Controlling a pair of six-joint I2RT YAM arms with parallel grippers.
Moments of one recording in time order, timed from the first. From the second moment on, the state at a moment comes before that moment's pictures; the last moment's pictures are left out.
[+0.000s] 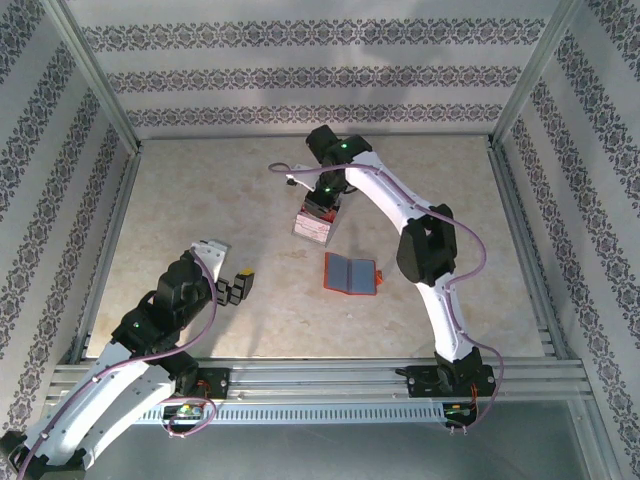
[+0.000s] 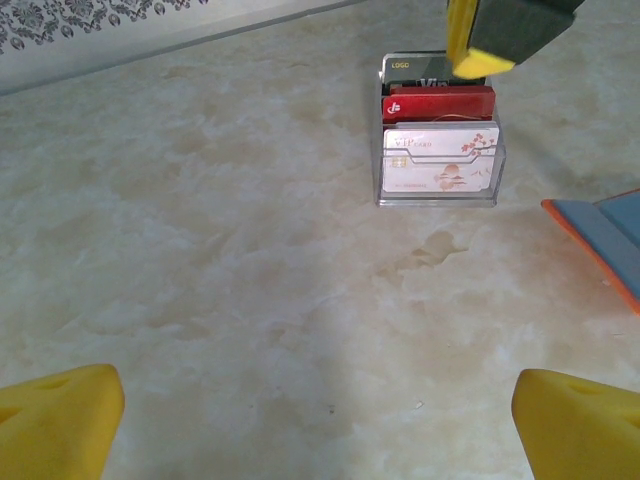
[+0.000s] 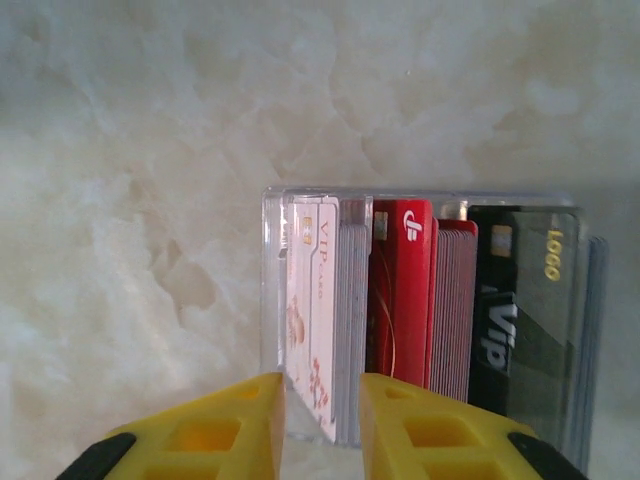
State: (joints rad) left arm -0.55 0.51 0.53 -0.52 -0.20 -0.06; right arm 0.55 2.26 2.20 -1.20 -0.26 -0.52
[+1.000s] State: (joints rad) left arm -0.55 0.56 0.62 -0.49 -0.27 -0.09; right arm 0.34 1.12 1.19 -0.80 -0.19 -0.19
